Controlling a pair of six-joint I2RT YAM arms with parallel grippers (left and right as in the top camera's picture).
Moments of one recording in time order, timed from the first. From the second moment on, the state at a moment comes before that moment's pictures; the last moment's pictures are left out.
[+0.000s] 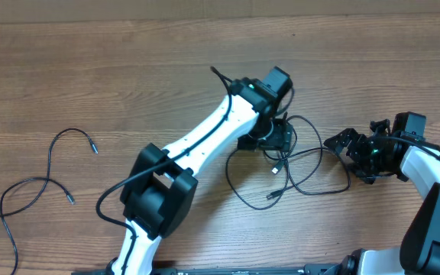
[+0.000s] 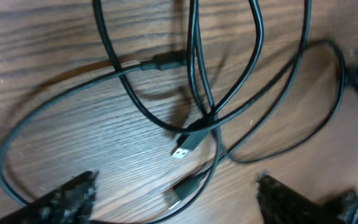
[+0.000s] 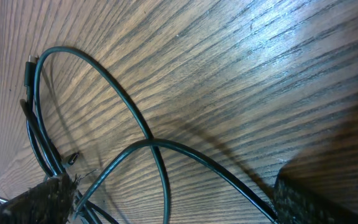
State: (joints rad) left arm -0.73 2.13 1.81 -1.08 0.29 -0.59; right arm -0.35 1.62 0.80 -0.56 -0.53 0.31
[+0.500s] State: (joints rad) left arm -0.82 2.13 1.81 -1.09 0.17 -0.67; right arm -0.35 1.62 0.81 -0.56 -0.53 0.31
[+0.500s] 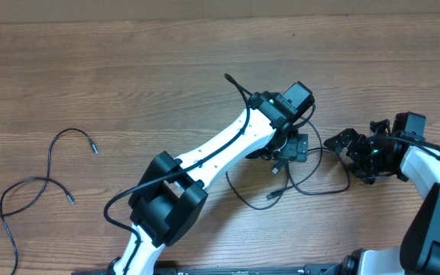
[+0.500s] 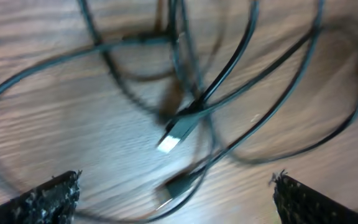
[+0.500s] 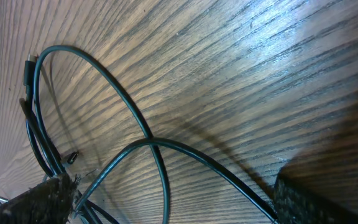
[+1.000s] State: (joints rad) left arm -0.91 2.13 1.80 -1.10 0.14 -0.47; right arm -0.35 1.62 0.81 -0.56 -0.53 0.31
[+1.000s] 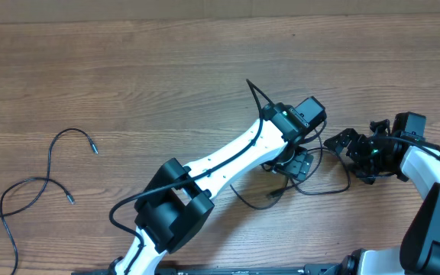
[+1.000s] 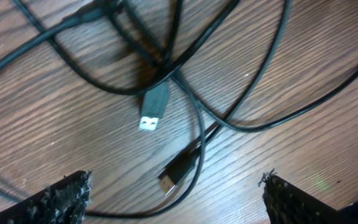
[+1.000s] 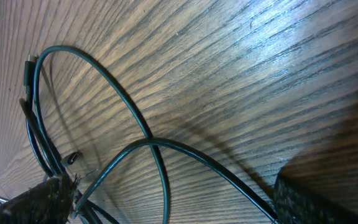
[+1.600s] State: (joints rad) left arm -0.94 2.13 1.59 -0.88 0.13 -0.47; right arm -0.35 1.62 0.81 -0.56 -0.53 0.31
